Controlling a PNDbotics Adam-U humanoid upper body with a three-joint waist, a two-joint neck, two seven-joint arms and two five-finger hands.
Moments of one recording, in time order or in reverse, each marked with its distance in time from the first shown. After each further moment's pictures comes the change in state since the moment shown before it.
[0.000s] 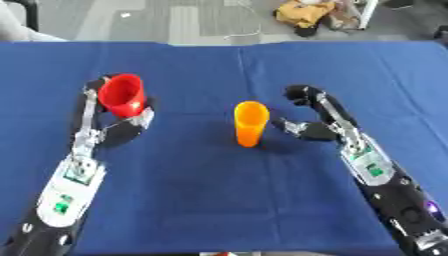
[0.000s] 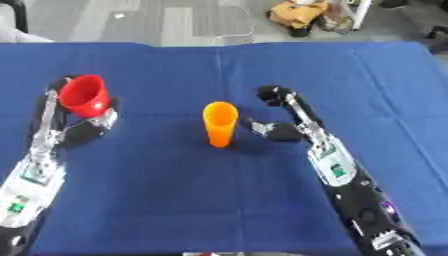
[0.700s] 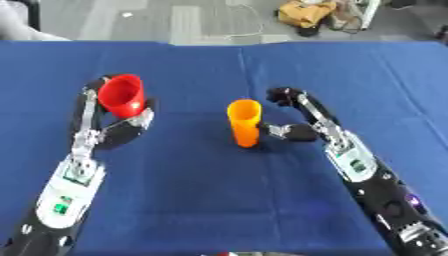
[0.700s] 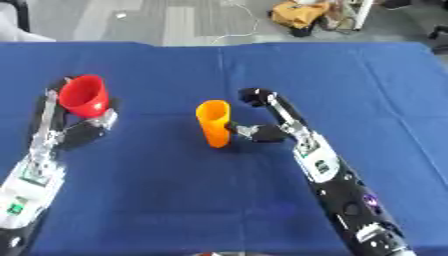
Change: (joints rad) left arm -0.003 -0.001 -0.001 -0.001 0.000 0.003 -0.007; right arm -0.031 0.024 0.025 0.037 0.033 -0.021 0.029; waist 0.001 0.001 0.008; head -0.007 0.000
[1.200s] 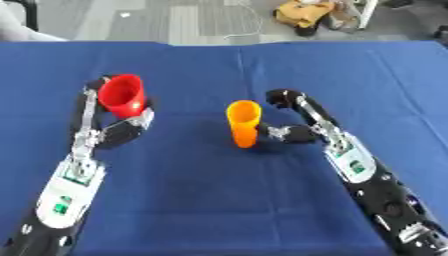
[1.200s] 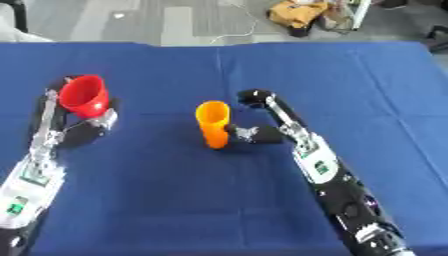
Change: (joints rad) left arm 0.000 0.000 -0.005 -0.001 0.000 0.000 -0.003; right arm 0.002 0.000 0.007 0.000 0.000 -0.008 0.012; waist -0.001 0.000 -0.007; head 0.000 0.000
